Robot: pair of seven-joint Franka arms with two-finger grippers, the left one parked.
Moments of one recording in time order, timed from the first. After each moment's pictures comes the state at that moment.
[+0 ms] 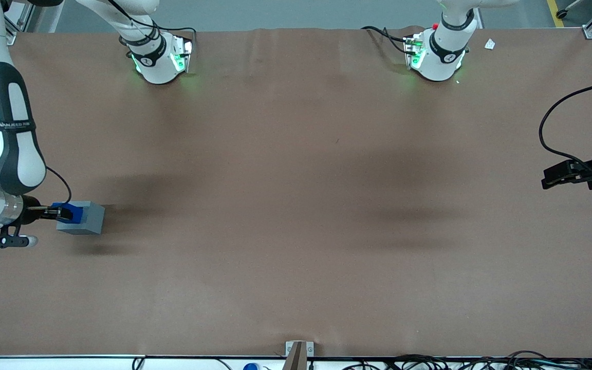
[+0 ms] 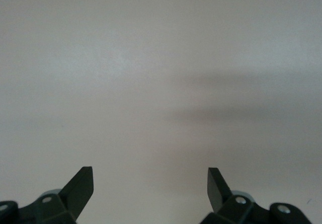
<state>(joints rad) -0.20 0.52 -0.06 -1.67 0.01 2.05 -0.23</state>
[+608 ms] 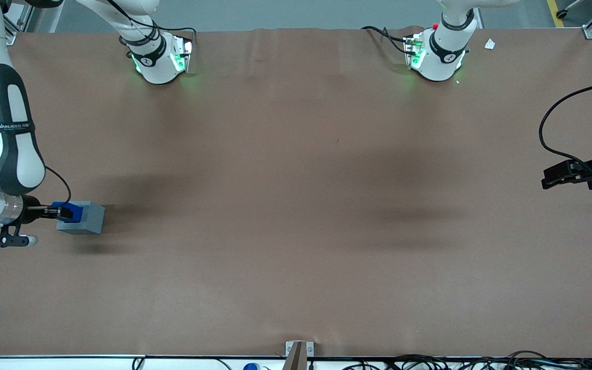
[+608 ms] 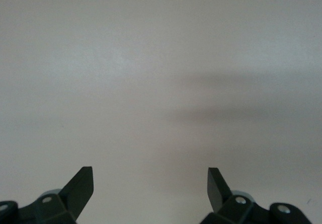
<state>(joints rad) -0.21 0.53 -0.06 -1.67 0.01 2.05 -0.23</state>
